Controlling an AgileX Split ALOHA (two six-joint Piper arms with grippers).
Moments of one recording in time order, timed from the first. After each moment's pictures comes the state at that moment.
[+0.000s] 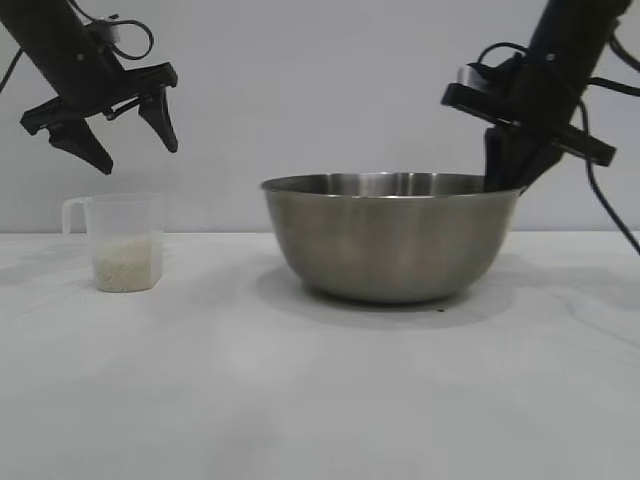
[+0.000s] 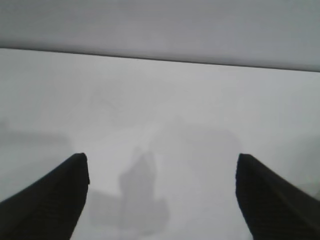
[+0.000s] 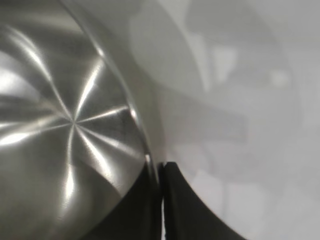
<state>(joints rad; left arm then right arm) -0.07 2.18 -1.73 -0.53 0.48 0.25 0.22 2.26 -1.85 0.44 1.22 -0.23</state>
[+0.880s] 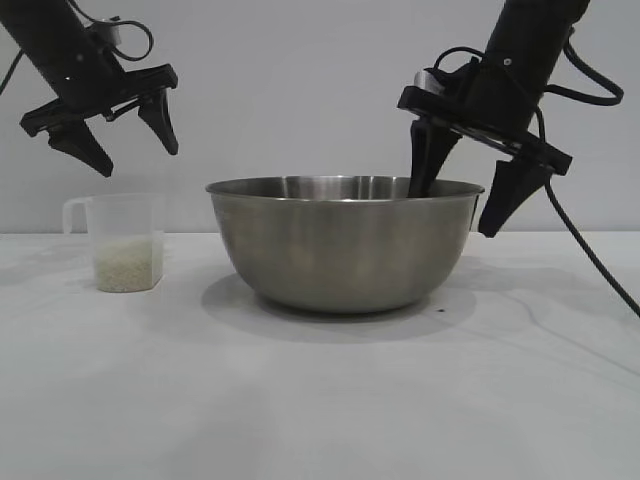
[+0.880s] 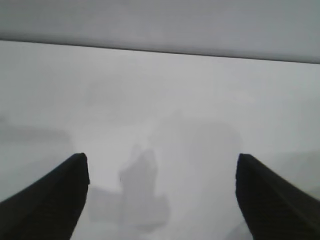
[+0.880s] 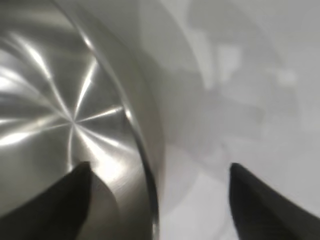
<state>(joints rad) -0.07 2.18 -1.73 -0.52 0.49 0.25 0.22 2.19 -1.85 0.38 1.22 -0.23</state>
